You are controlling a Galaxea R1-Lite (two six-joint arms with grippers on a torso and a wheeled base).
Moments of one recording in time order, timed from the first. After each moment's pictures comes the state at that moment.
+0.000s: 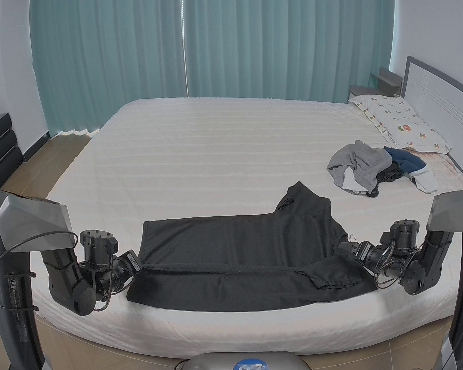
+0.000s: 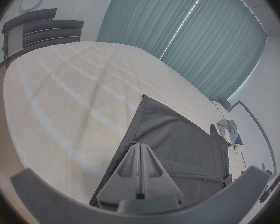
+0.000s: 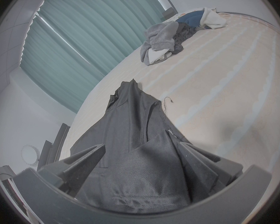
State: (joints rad) left arm -0.17 2.29 -0.47 -1.22 0.10 -0.68; right arm 0.05 2.34 -0.54 -1.26 0.21 0.61
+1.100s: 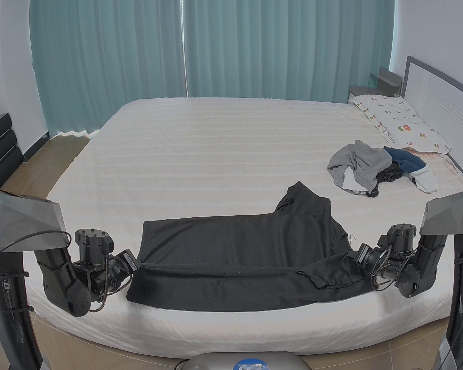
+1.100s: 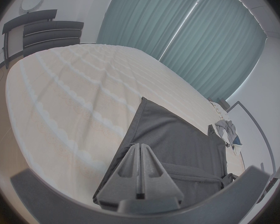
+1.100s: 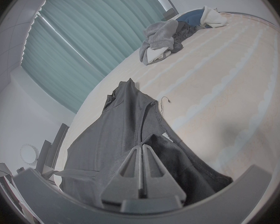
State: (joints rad) left arm -0.17 2.24 -0.43 -1.22 0.10 -0.67; right arm 0.04 2.42 -0.57 -1.33 0.22 0.60
